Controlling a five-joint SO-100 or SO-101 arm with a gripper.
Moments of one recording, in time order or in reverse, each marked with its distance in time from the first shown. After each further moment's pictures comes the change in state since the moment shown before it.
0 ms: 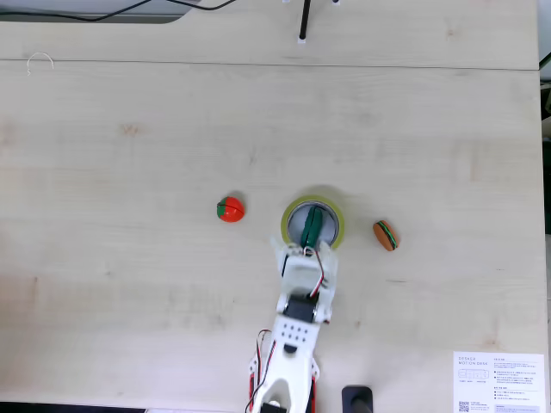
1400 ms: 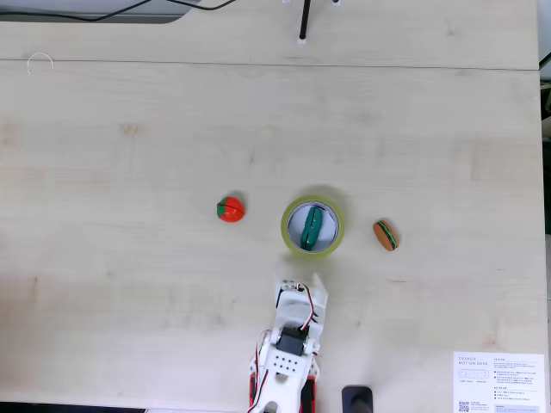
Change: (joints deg) arm 2.9 44.3 41.7 5.9 -0.1
